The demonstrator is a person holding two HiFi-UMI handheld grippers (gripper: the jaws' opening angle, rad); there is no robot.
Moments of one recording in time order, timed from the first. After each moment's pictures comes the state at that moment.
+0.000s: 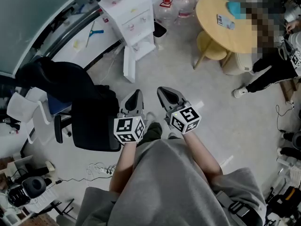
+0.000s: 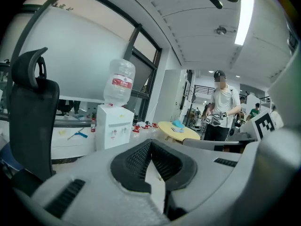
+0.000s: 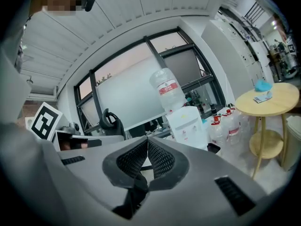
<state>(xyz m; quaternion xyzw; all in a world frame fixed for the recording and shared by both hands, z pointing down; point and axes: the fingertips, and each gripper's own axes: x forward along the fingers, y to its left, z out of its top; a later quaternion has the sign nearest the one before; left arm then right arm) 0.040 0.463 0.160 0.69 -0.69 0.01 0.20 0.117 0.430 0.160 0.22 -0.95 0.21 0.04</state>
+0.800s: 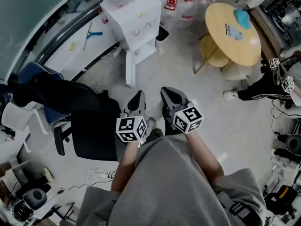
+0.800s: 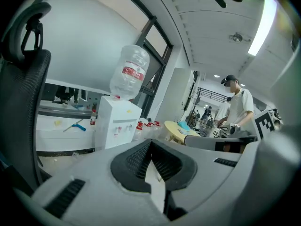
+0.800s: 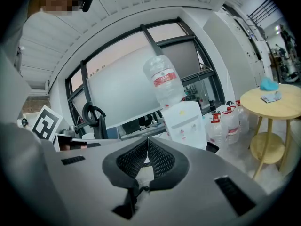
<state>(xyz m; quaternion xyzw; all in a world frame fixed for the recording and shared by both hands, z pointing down) -0.054 0.388 0.202 0.69 -0.68 -0.01 0.25 0.028 0.351 0.188 0.24 -0.94 0.21 0.09</state>
